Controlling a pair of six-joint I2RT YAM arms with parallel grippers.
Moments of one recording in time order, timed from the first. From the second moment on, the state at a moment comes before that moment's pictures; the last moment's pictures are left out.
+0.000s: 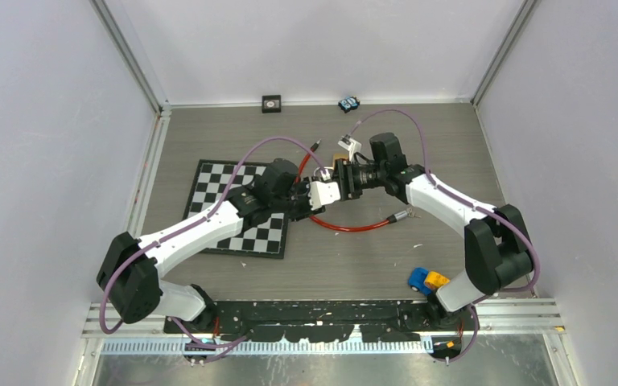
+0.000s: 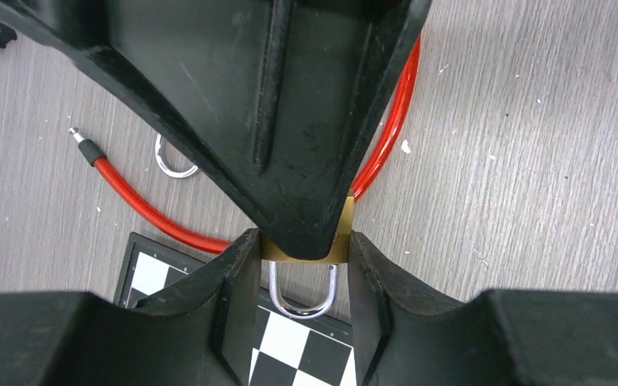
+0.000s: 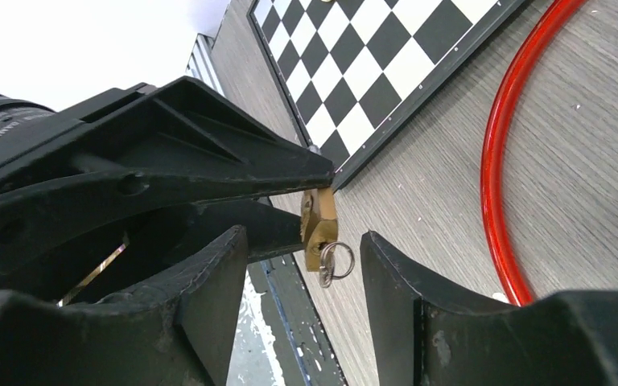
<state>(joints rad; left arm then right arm) -0.79 1.37 1.01 -0.28 0.25 0.60 0.45 1.53 1.01 -0.12 -0.89 0.45</state>
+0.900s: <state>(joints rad) -0.79 1.37 1.01 -0.26 0.22 0.55 0.45 1.65 1.00 0.04 -0.98 0.56</state>
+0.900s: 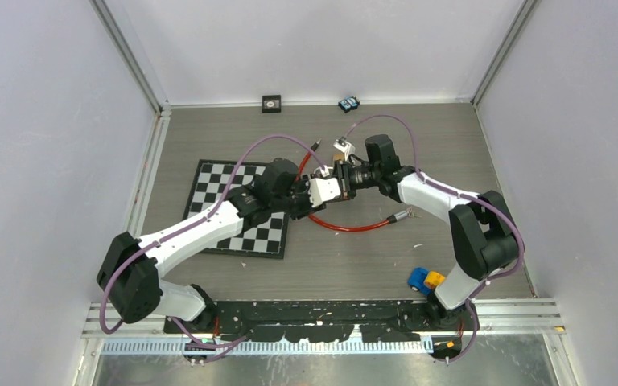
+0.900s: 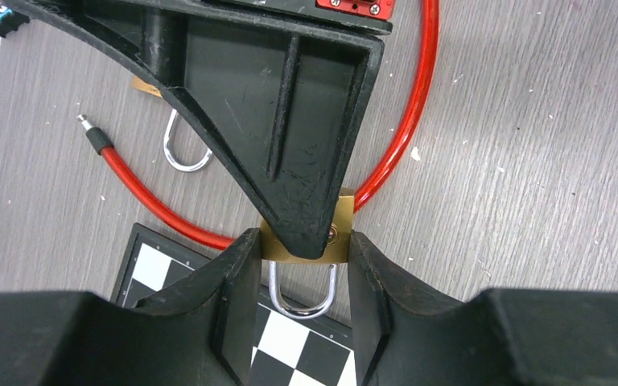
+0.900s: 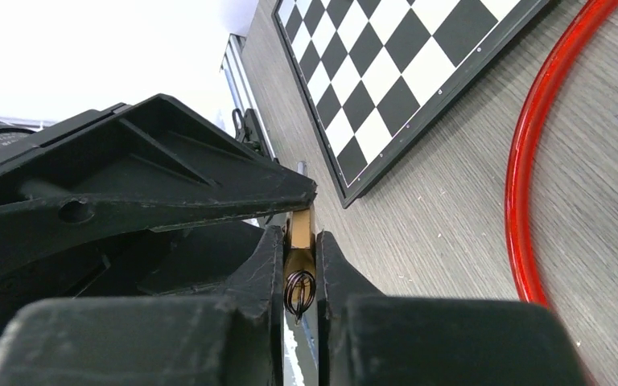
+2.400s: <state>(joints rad) -0.65 1.48 1.14 -0.26 0.68 0.45 0.34 1.43 0.96 -0.10 -1.04 0.37</state>
